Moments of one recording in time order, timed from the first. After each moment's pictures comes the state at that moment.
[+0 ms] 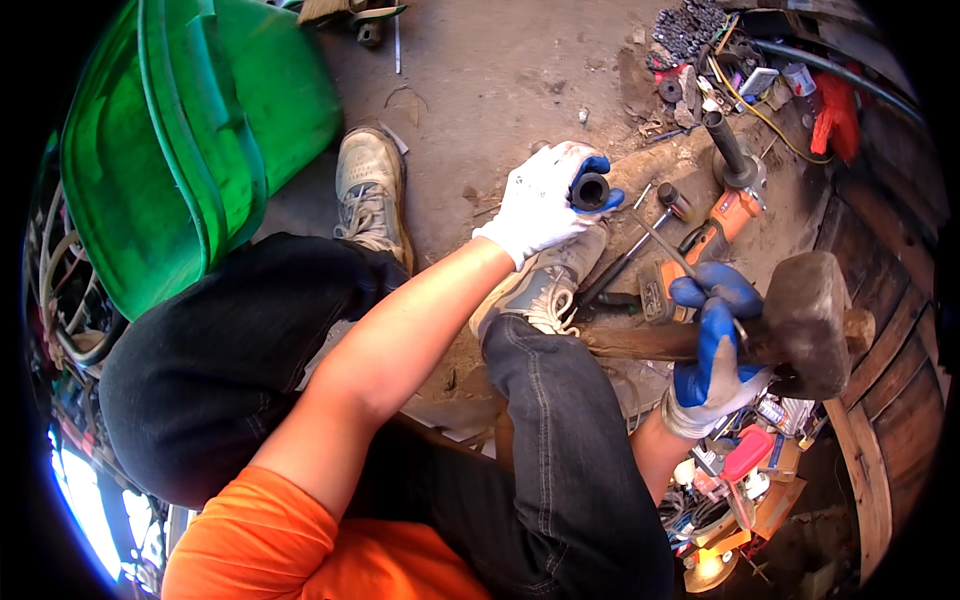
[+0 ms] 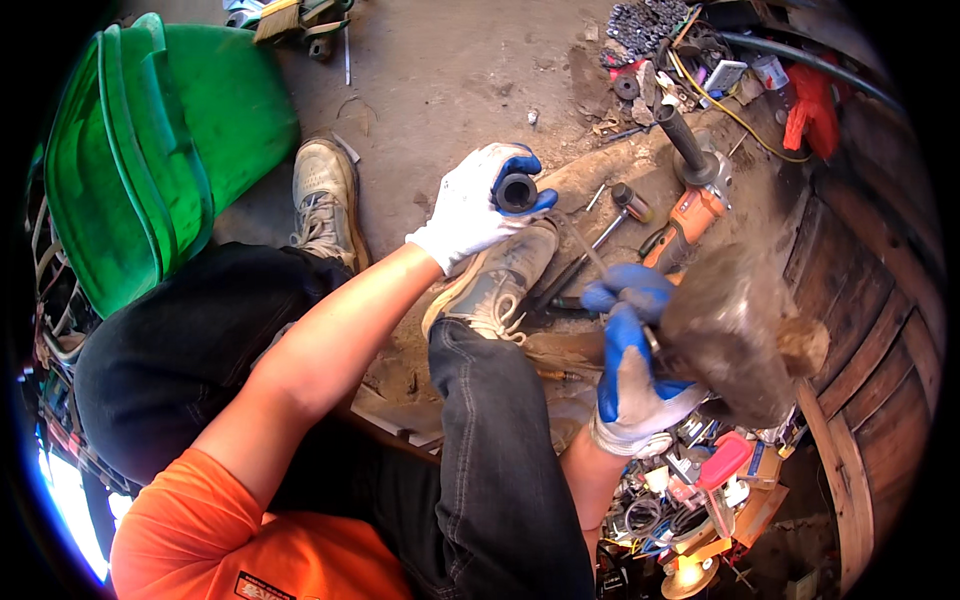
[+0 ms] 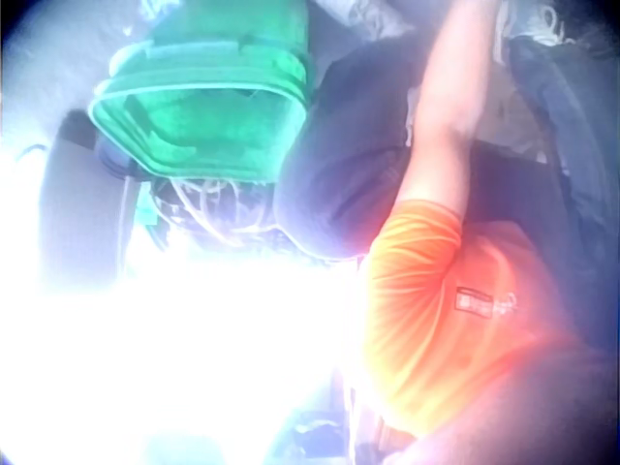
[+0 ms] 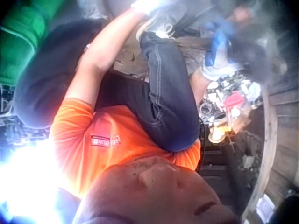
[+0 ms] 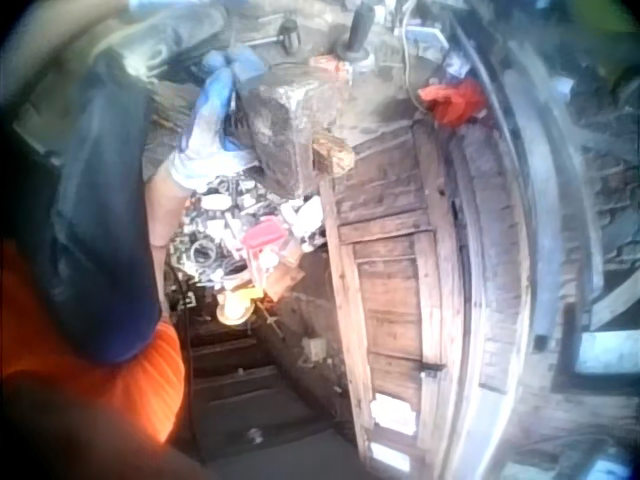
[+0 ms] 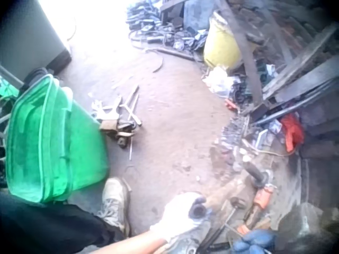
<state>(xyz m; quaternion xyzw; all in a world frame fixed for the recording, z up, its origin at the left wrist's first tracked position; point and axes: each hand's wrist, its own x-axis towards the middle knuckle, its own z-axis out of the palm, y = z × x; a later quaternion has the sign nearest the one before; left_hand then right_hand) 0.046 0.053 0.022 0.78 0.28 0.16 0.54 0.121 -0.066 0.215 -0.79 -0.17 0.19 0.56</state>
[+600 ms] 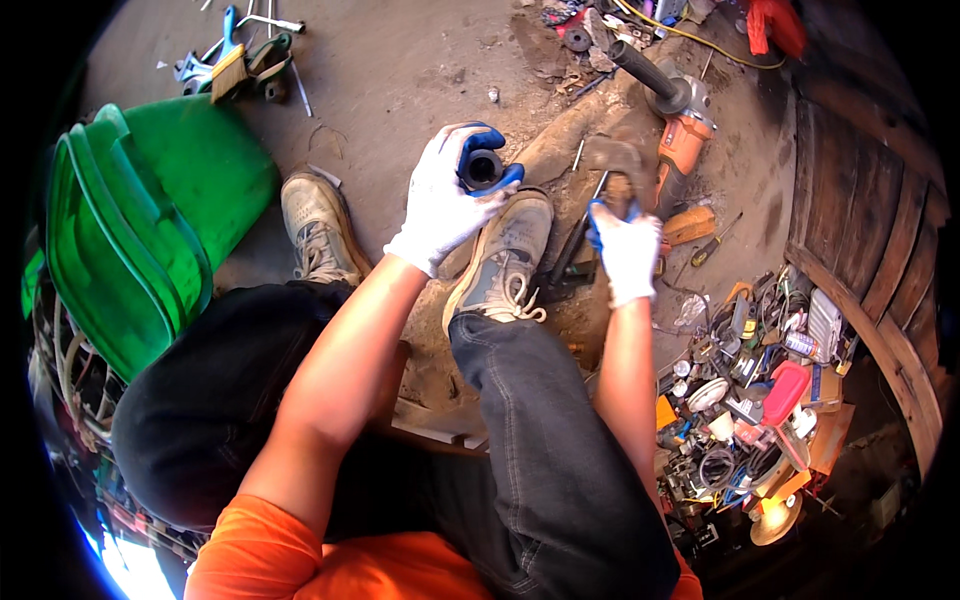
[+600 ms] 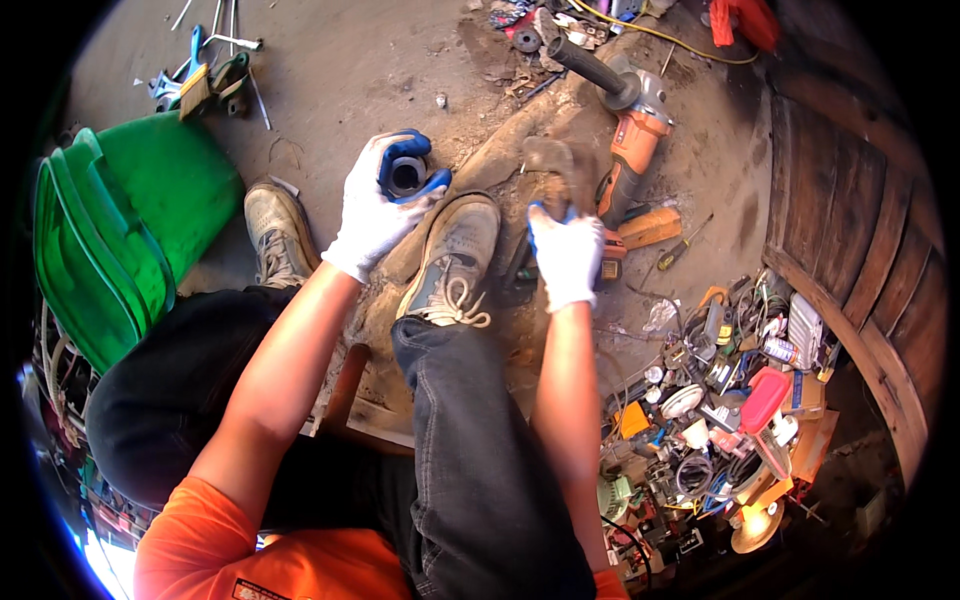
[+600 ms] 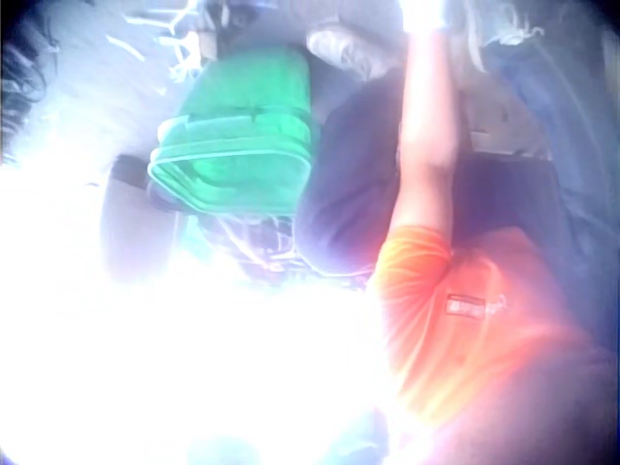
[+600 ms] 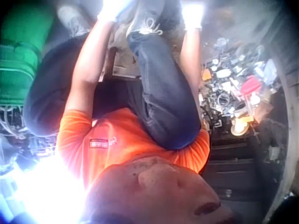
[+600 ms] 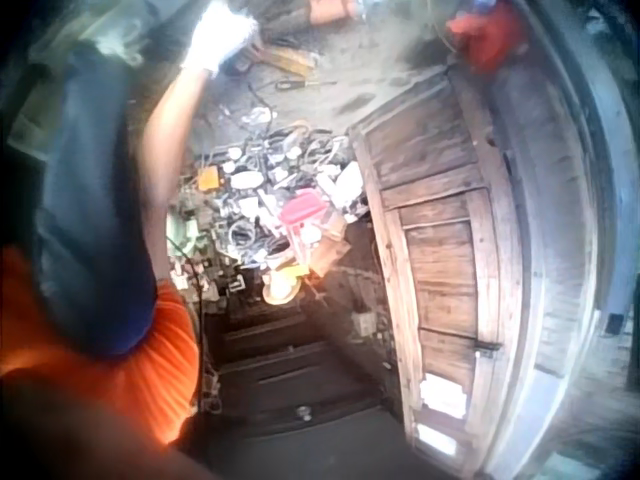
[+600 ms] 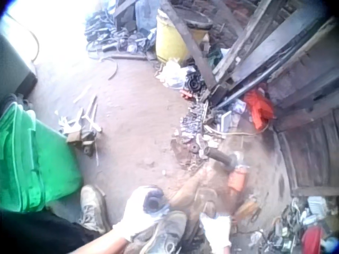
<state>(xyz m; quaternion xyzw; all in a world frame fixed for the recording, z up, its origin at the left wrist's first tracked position) 0.044 0.058 0.034 0.78 0.25 0.14 0.55 0.150 -0.188 0.036 -0.95 -0.11 0.24 0.18</state>
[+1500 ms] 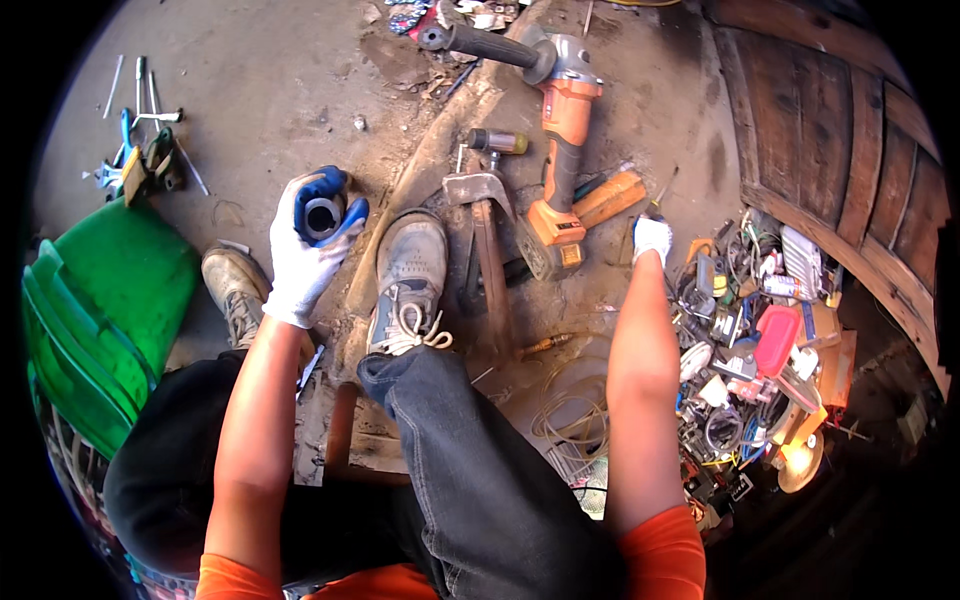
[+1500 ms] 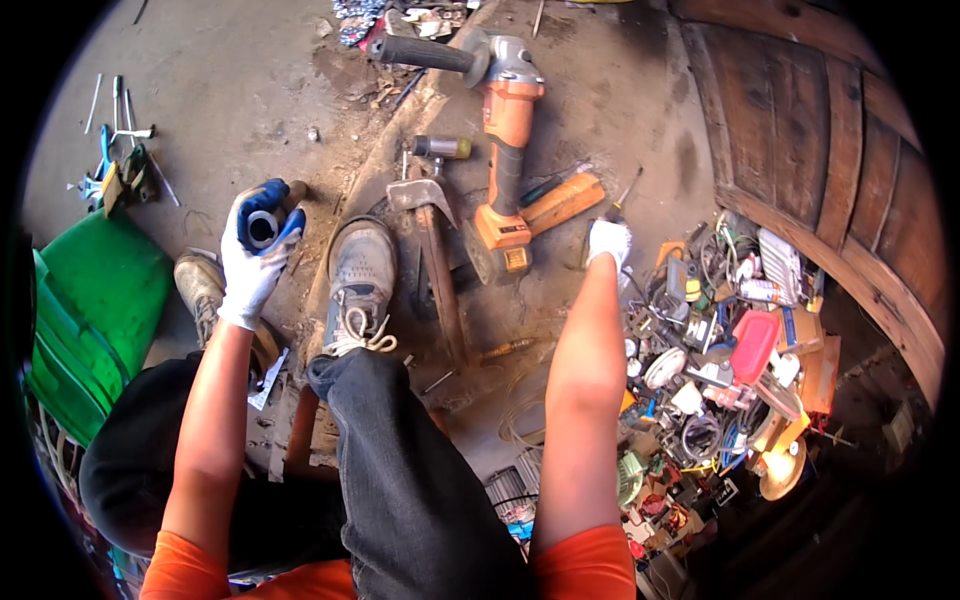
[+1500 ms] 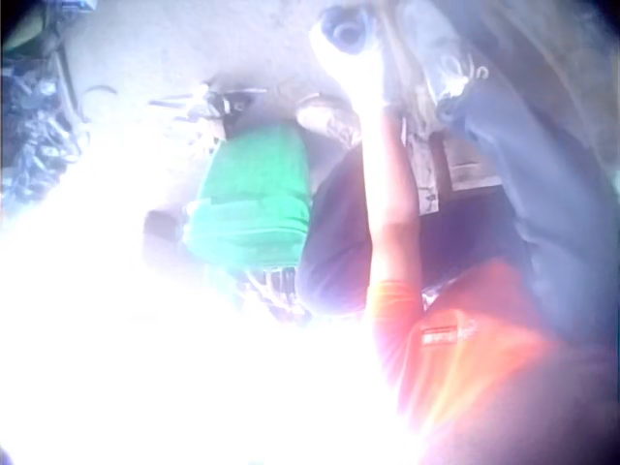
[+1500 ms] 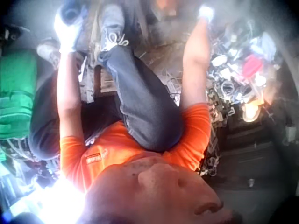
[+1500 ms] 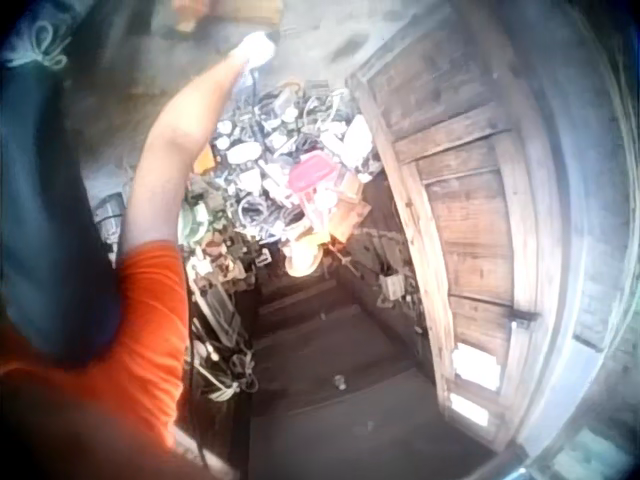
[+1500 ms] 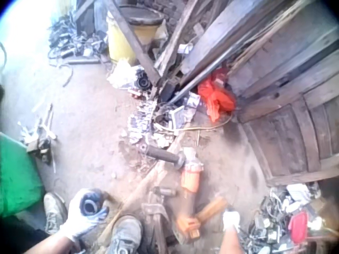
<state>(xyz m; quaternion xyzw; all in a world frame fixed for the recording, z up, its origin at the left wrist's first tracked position) 0.046 0.058 0.023 0.76 0.25 0.11 0.59 0.280 -0.470 -0.025 -0.95 0.23 0.15 -0.11</state>
